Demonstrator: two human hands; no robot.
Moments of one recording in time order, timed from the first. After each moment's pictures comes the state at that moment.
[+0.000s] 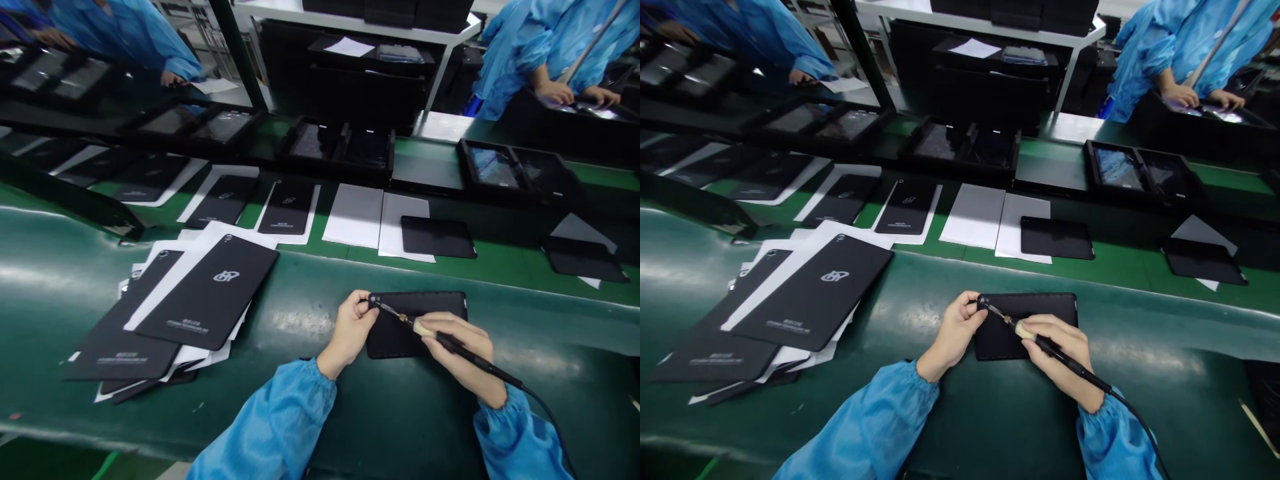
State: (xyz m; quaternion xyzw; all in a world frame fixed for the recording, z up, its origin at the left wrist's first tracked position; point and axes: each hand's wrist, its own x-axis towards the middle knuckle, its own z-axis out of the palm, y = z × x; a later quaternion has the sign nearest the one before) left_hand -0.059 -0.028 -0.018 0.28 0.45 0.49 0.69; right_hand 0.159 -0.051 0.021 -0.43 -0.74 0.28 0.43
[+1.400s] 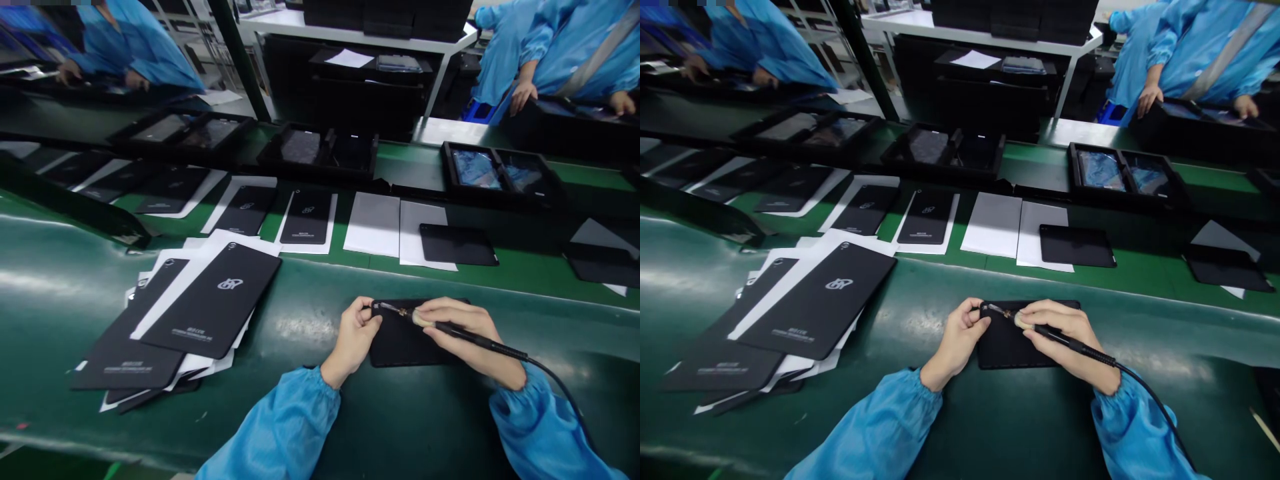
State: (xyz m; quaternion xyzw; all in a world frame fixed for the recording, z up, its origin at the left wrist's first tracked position) left_hand -0.060 -0.028 -0.020 0.28 0.45 0.50 0.69; right_hand 0.162 -0.013 0.049 -0.39 -0.78 0.34 0.34
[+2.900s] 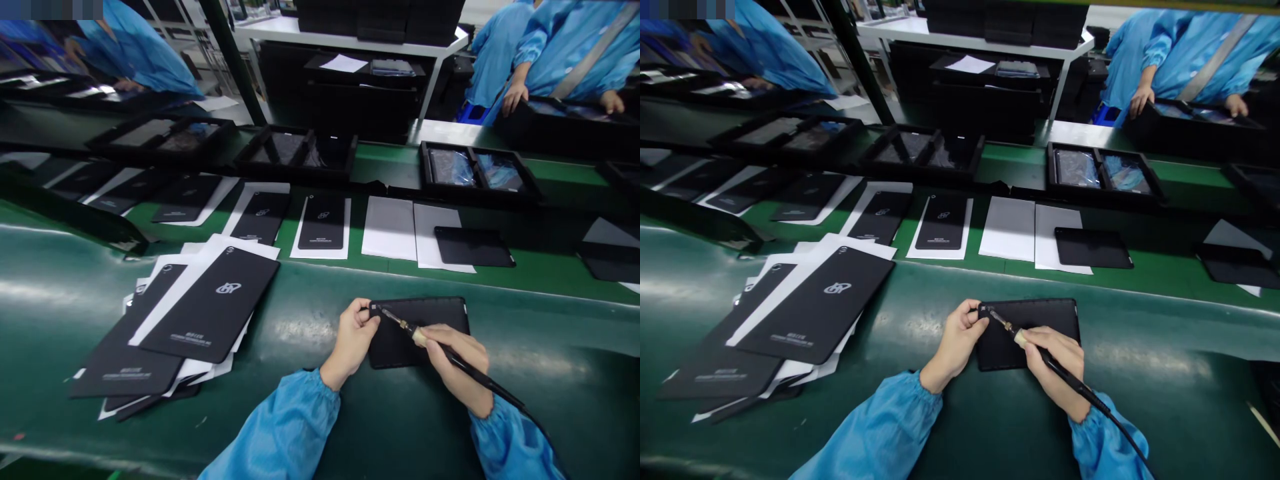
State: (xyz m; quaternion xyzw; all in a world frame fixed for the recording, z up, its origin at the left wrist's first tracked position) left_hand -0.057 -0.028 -0.018 0.27 0.46 0.49 0.69; right_hand 0.136 -0.057 0.020 -0.44 -0.73 0.18 0.49
